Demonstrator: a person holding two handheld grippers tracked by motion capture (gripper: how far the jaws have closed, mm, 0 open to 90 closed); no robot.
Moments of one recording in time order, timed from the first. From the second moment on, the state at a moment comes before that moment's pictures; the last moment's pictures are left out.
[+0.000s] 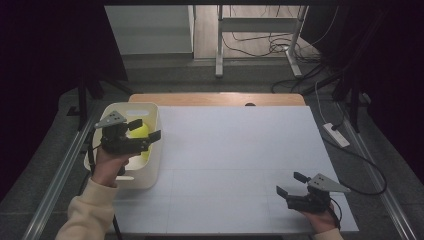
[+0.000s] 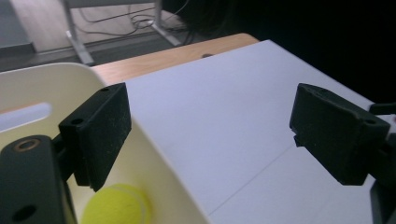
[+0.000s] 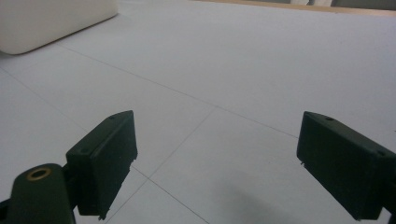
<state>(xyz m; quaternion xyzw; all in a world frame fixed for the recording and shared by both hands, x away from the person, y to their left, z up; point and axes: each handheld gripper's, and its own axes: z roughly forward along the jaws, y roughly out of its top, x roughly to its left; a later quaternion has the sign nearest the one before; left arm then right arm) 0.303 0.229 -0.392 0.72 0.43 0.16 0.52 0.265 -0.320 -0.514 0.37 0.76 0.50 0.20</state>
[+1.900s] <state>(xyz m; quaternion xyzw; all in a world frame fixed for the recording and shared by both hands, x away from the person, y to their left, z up) 0.223 0.166 -0.507 0.78 0.37 0.12 0.50 0.256 -0.322 -0.515 0.36 0.76 0.51 0.18</state>
